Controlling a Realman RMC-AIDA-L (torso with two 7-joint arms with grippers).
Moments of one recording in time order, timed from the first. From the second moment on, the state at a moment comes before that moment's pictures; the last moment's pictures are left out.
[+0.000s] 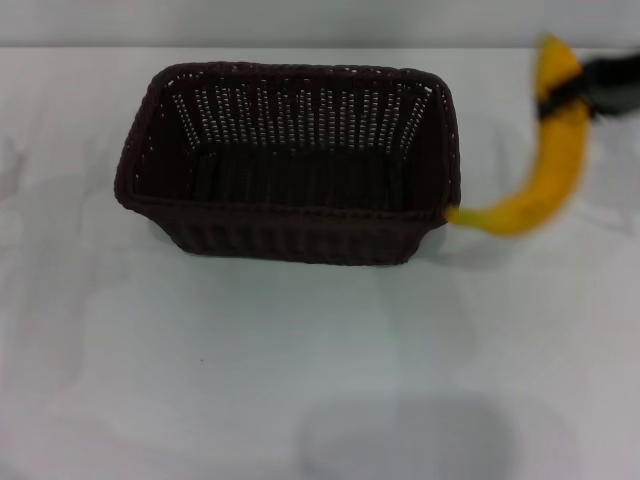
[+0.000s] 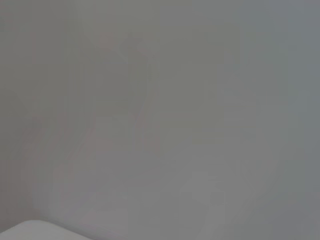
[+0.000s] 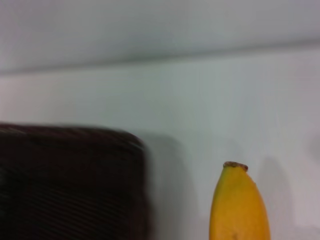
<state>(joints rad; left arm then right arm) -0.49 -2.08 0.35 0.19 -2.18 -0.94 2.46 0.71 2.00 -1.04 -1.46 0.63 1.65 -0.05</state>
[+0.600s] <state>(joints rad) -0.50 -2.08 0.36 0.17 -2.18 -0.94 2.45 0.91 2.00 -1.02 -1.10 0.91 1.37 -0.62</state>
